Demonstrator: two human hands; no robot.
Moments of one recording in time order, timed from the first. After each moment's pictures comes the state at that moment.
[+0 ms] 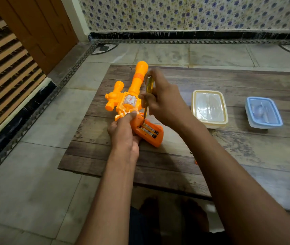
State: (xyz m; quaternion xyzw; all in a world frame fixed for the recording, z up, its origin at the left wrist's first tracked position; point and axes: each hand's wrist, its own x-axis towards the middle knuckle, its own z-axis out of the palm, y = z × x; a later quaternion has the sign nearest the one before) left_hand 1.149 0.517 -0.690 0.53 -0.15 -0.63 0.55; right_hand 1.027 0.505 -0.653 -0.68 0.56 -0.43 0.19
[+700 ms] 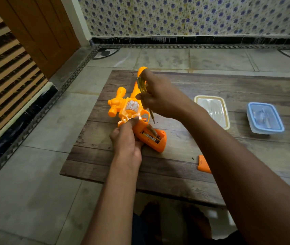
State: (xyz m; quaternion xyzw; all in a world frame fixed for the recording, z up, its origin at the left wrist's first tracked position) left_hand 1.149 0.517 -0.691 0.53 -0.14 -0.63 0.55; right_hand 1.027 0.477 -0.624 -0.74 0.57 -0.30 0.19
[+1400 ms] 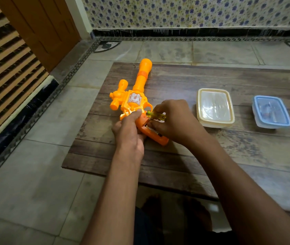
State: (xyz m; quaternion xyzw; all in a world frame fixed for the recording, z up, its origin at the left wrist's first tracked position) left_hand 1.148 0.518 -0.688 0.50 -0.13 -0.65 0.56; right_hand 1.025 0.536 -0.666 -0.70 0.65 -0.25 0.14
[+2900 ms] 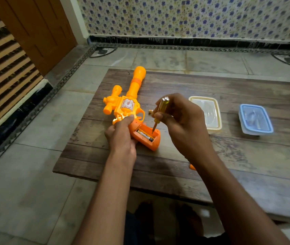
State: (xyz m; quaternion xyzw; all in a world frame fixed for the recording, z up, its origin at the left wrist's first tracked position) left_hand 1.145 0.521 -0.683 0.52 -0.12 -0.63 0.57; right_hand 1.012 0.573 -0.652 -0.59 0.55 -0.54 0.23
